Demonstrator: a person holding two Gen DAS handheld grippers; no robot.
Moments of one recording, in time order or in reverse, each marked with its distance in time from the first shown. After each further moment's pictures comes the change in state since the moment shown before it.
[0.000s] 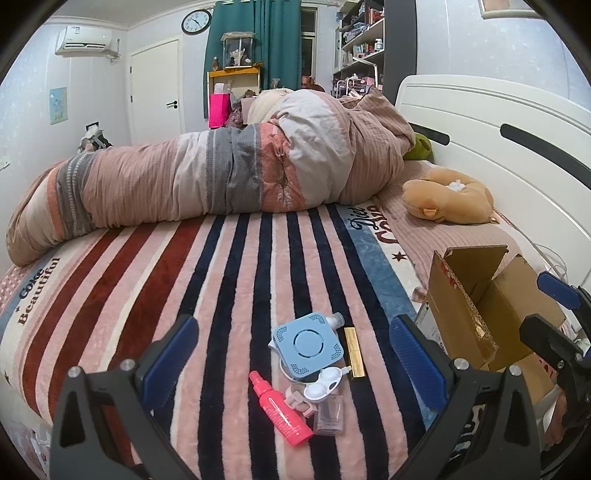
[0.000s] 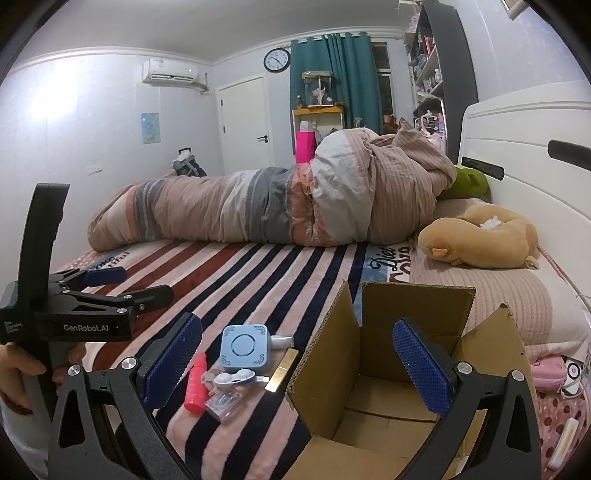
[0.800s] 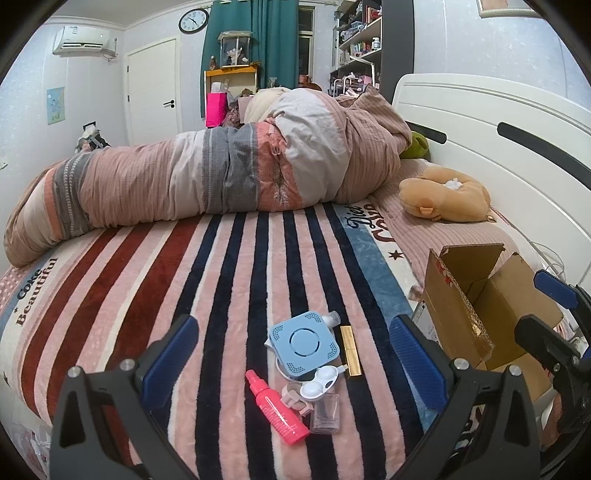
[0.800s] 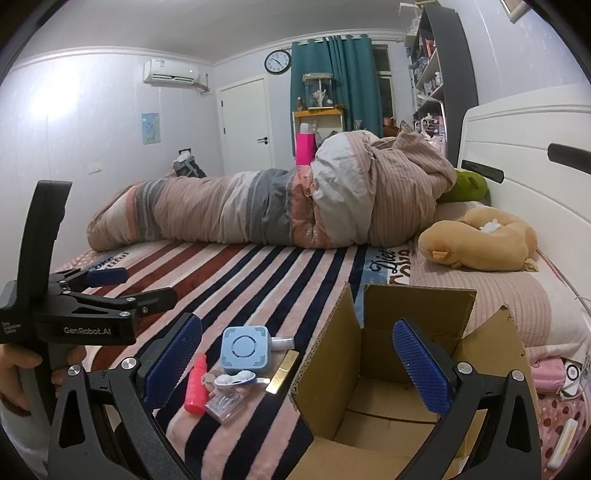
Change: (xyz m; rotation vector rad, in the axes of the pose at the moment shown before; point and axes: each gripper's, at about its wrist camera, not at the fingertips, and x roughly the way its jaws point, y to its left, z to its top) left arm -0.001 -0.004 -0.001 0.005 -0.001 -0.010; right arm 0.000 0.002 0.006 0.001 -0.005 -0.001
